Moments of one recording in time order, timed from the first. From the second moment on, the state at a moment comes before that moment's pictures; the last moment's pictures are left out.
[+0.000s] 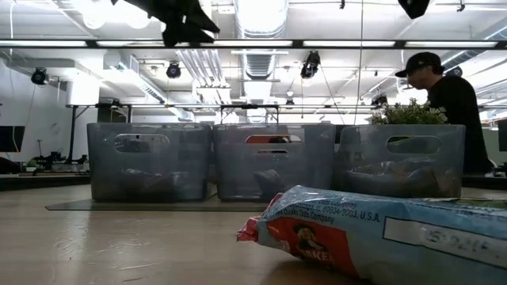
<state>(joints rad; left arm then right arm) 0.53 1.14 1.17 -0.31 0.12 -0.01 0.23 0.76 0.92 -0.46 0.37 0.48</state>
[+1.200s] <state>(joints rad) 0.56 1.59 1.55 -0.62 0.16 0.22 0.23 0.75 0.92 -0.55 0.33 0.50</state>
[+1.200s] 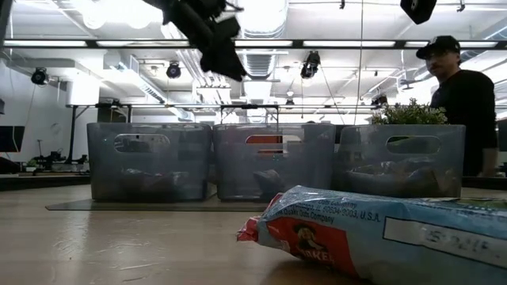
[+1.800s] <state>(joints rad) 0.68 1.76 1.57 -0.78 0.02 0.42 0.23 0.78 0.92 -0.57 0.33 0.52</state>
